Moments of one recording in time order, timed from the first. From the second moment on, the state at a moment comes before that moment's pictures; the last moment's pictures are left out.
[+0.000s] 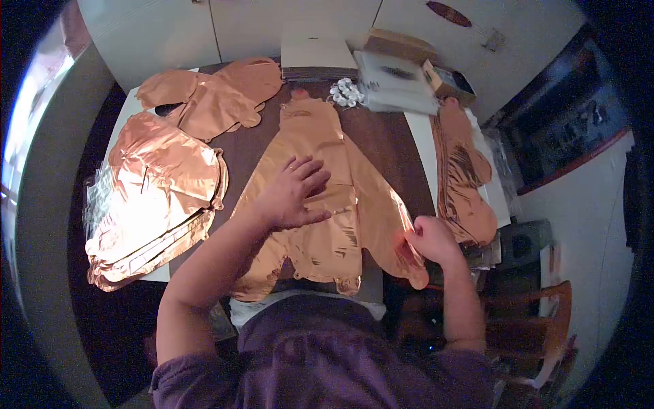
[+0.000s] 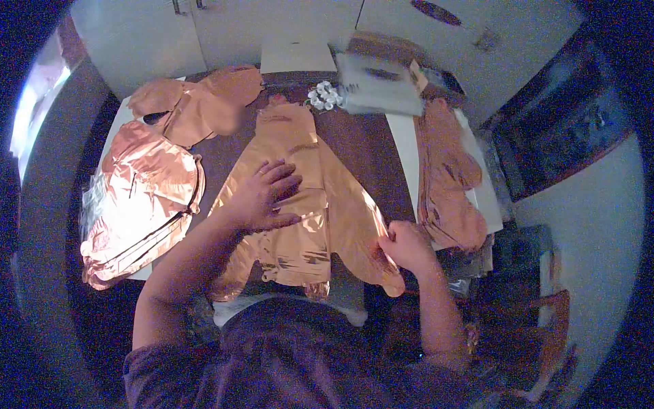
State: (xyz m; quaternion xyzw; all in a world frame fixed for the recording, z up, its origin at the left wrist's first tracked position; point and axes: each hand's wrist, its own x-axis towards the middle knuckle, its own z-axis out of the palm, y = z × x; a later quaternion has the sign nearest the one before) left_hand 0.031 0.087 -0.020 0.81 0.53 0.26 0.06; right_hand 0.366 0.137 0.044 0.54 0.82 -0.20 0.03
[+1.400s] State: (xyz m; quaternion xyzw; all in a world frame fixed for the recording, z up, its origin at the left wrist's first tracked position) left_hand 0.021 0.085 -0.015 0.80 0.53 0.28 0.01; right_hand 0.250 0.162 0.005 0.33 0.94 -0.09 -0.02
